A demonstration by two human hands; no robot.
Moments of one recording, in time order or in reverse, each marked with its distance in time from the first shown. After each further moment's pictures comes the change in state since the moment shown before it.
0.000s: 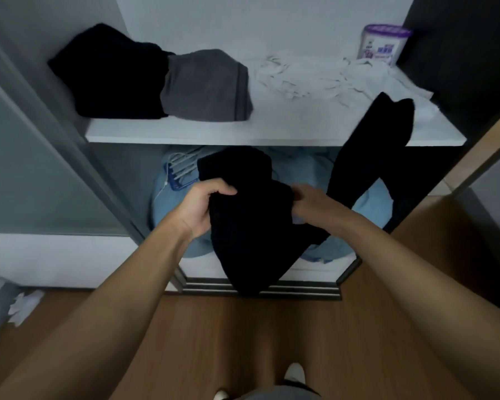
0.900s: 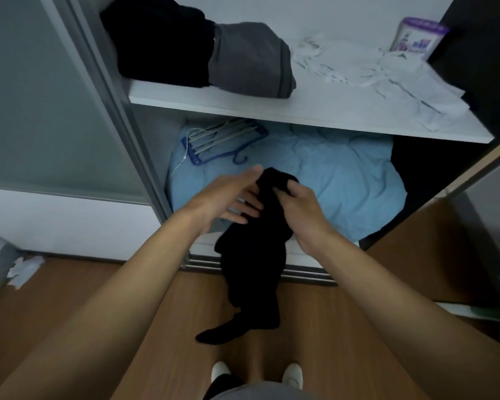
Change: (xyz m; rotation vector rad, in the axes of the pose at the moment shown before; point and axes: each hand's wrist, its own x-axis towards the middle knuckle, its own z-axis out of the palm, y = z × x) left_hand -0.072 -0.006 -0.064 0.531 0.194 -0.077; right_hand -0.020 -0.055 0.148 0.459 0.335 0.108
